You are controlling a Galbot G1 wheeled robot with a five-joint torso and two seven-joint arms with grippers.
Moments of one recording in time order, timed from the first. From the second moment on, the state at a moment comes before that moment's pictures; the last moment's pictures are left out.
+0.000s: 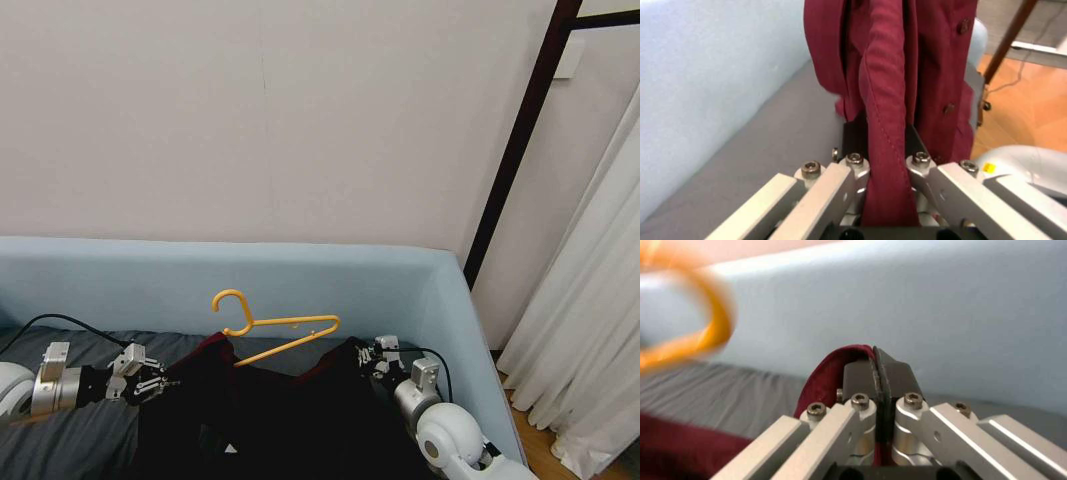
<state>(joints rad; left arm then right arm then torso) 1.13 -0.42 -0.46 -1.53 -0.74 0.01 1.11 -0.93 1.06 0.01 1.84 0.77 -0.26 0.26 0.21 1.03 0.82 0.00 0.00</state>
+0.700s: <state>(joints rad) 1.07 -0.45 -0.43 -1.51 -0.65 0.01 1.12 -0.95 1.03 0.08 2.06 0.75 -0.09 0.15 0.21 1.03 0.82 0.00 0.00</state>
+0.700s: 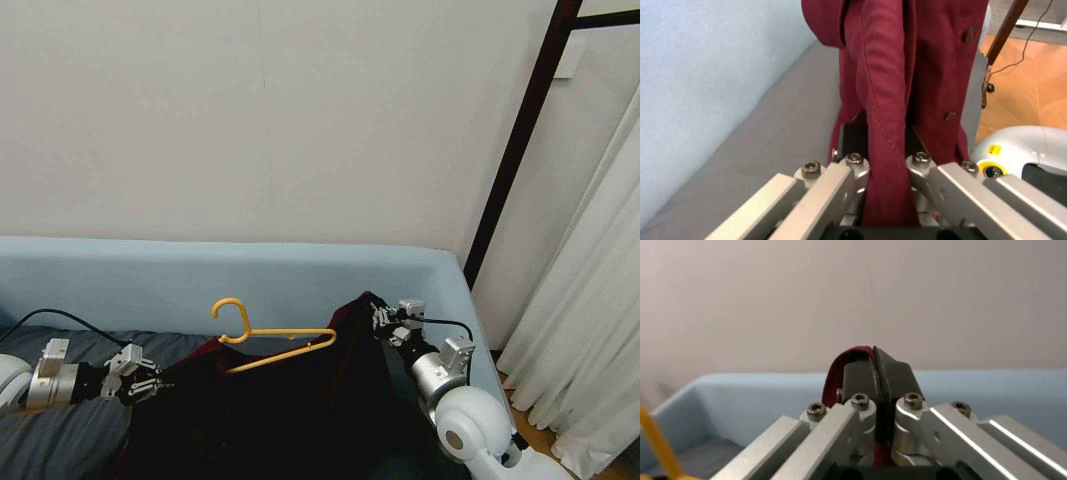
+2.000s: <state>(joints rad) 0.96 -0.51 -0.41 -1.63 -0.83 0.02 0.89 -1.12 1.00 -0.05 2.00 0.39 0.21 -0.31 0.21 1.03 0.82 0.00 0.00</state>
